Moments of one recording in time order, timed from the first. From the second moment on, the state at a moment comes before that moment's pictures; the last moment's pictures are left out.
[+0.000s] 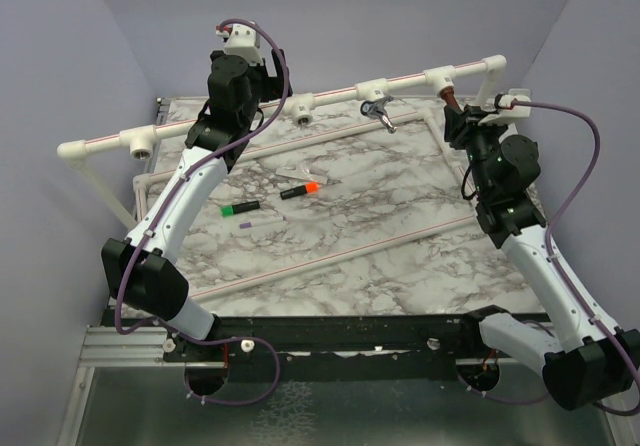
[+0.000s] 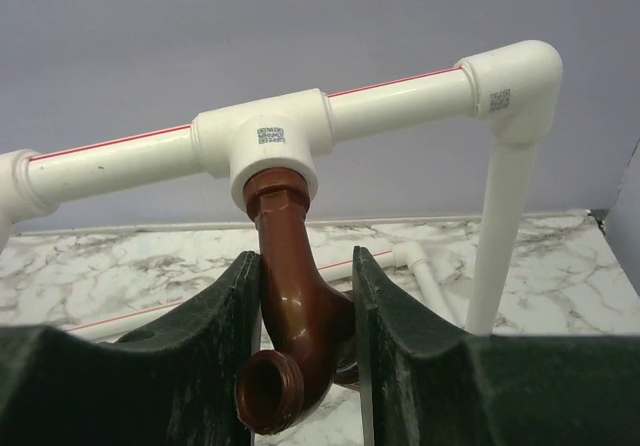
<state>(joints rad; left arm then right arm) -0.36 1.54 1.56 -0.10 -0.19 -0.15 0.28 1.02 0.95 0.26 0.18 0.11</state>
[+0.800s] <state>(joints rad) -0.36 1.54 1.56 -0.10 -0.18 -0.16 0.30 0.93 1.06 0.09 0.08 -0.18</state>
